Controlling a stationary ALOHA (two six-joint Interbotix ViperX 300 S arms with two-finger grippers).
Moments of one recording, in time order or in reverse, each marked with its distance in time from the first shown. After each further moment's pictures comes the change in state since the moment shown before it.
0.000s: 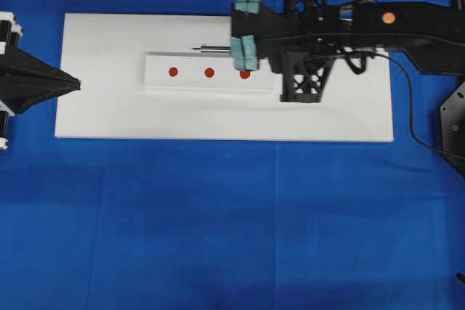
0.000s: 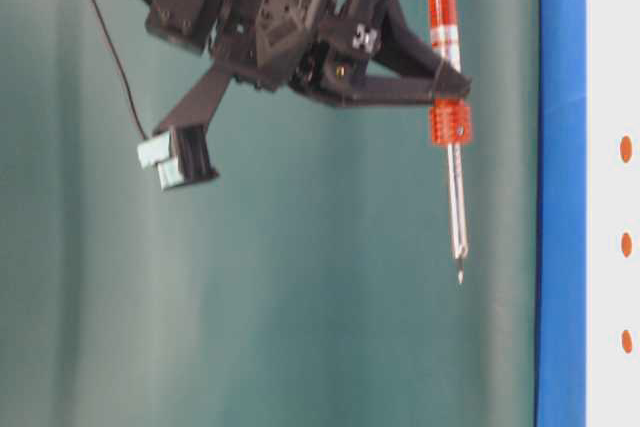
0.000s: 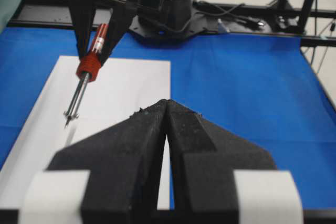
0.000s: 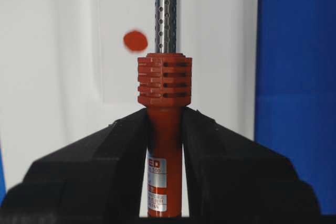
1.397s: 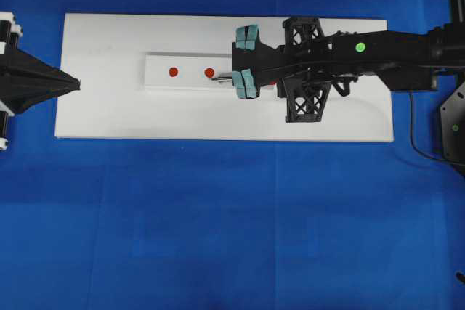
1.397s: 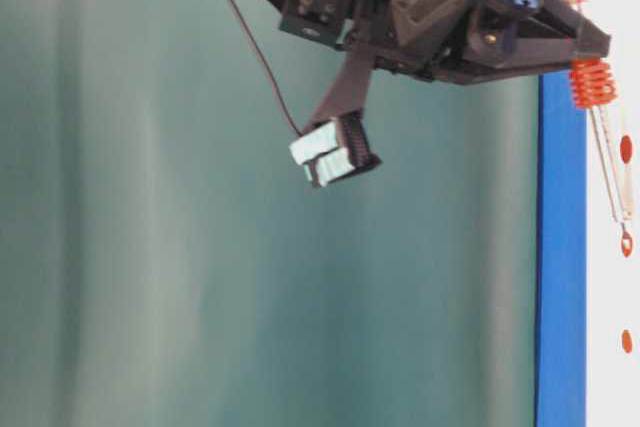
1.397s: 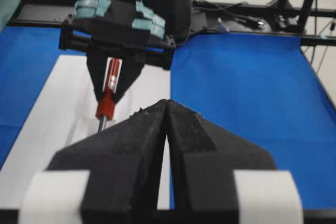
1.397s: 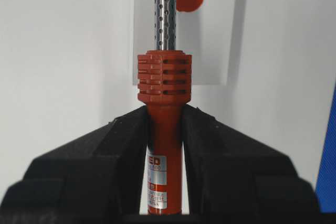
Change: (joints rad) left arm 0.000 -0.003 0.000 0.002 0.005 0.002; right arm 0.009 0.146 0.104 0.008 -0.130 0.006
